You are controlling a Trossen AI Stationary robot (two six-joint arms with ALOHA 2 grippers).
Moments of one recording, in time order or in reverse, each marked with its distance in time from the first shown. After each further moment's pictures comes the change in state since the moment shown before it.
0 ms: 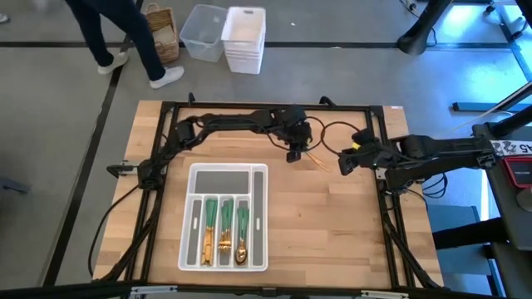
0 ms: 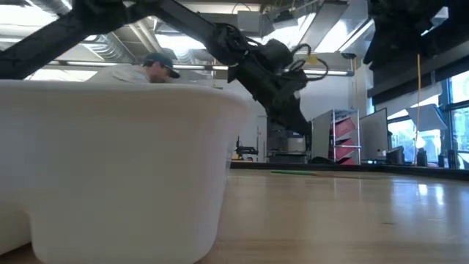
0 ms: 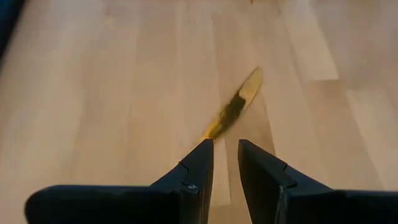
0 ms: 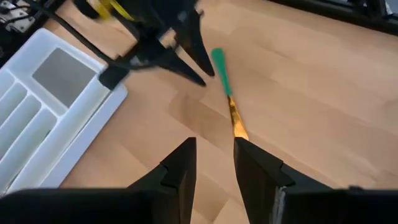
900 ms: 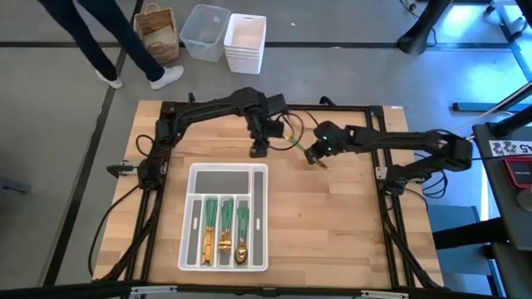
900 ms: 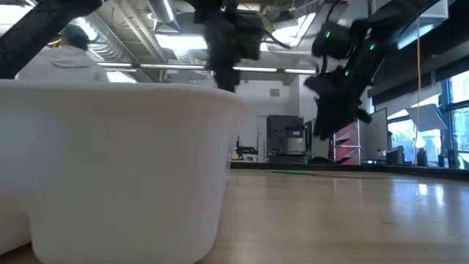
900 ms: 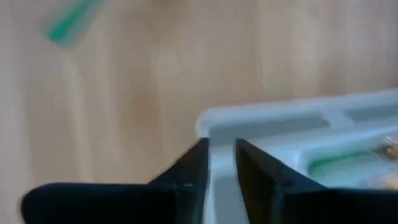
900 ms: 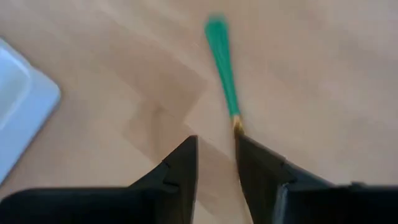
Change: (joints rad) left arm 0.015 -0.203 0.140 -0.898 0.027 0.097; right arm -0.455 0.454 -0.173 0.598 -0.377 -0.390
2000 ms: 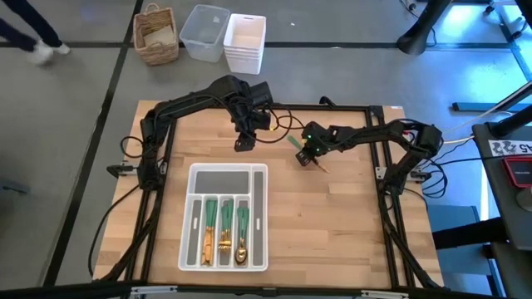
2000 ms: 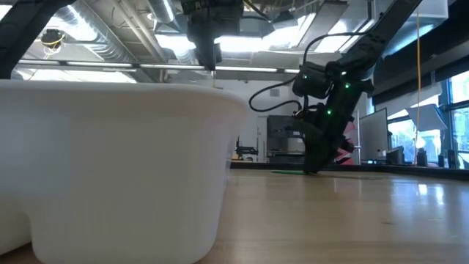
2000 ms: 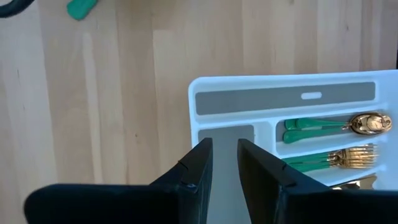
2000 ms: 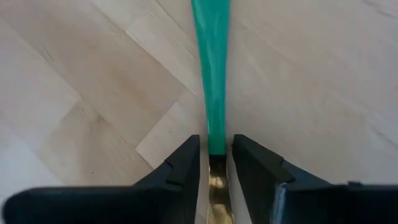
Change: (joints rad) left arm 0.039 -0.152 0.000 -0.162 -0.004 -0.003; right arm -0.087 0.371 0.005 0.197 -0.065 -0.191
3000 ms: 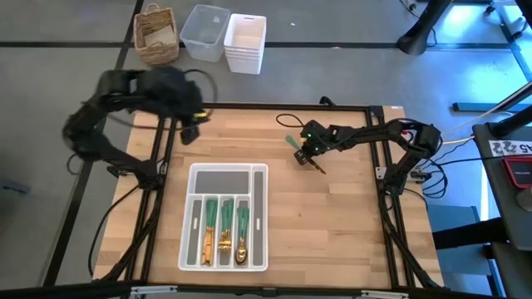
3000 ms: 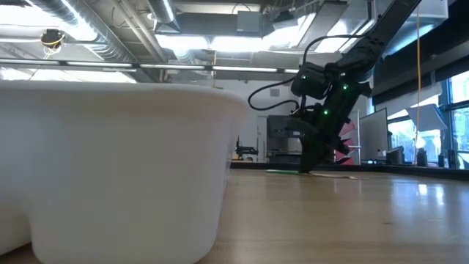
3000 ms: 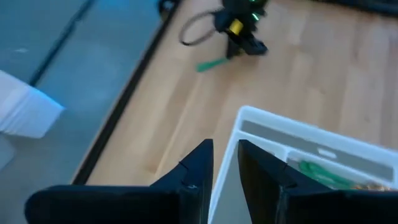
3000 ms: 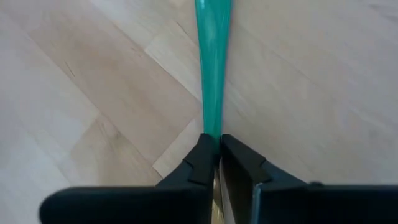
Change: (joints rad) left arm -0.102 -0.598 -0.066 -0.018 -0.396 -0.412; right arm 0.000 0.008 -0.006 0.053 -0.036 0.005
